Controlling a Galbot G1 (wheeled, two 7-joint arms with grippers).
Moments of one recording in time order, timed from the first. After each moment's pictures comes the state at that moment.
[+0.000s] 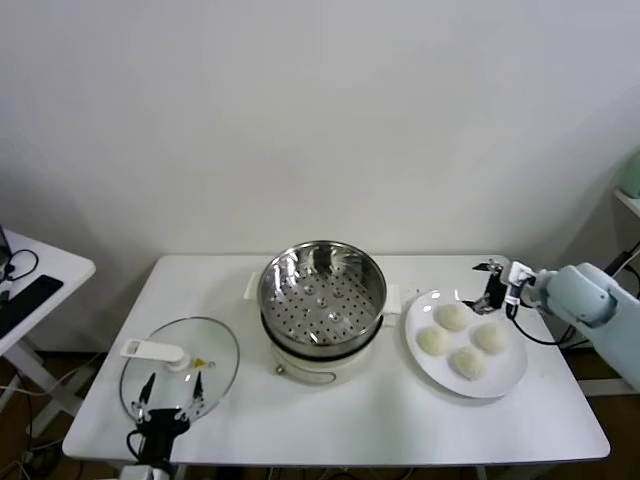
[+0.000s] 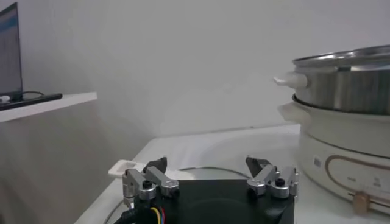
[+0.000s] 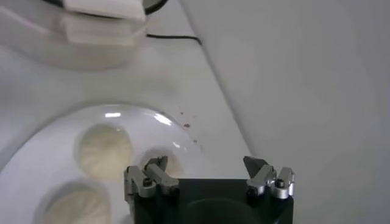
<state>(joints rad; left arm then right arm) 1.67 -1.58 -0.73 -1.90 0.04 -0.10 0.05 -0.16 0.50 -0.56 1.39 0.17 -0.32 -0.74</state>
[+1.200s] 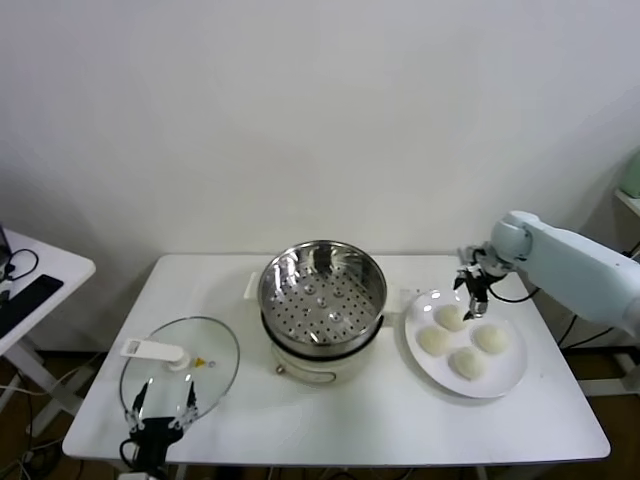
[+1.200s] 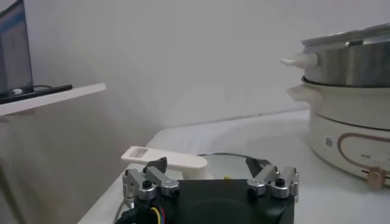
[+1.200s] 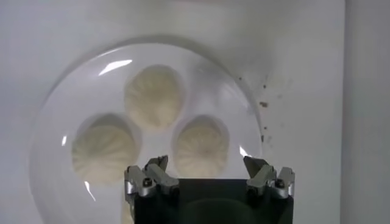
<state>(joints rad) 1.67 -1.58 -0.76 -1.86 0.07 -0.12 0.05 0.21 0.88 -1.10 0.83 0.10 -0.11 -1.08</state>
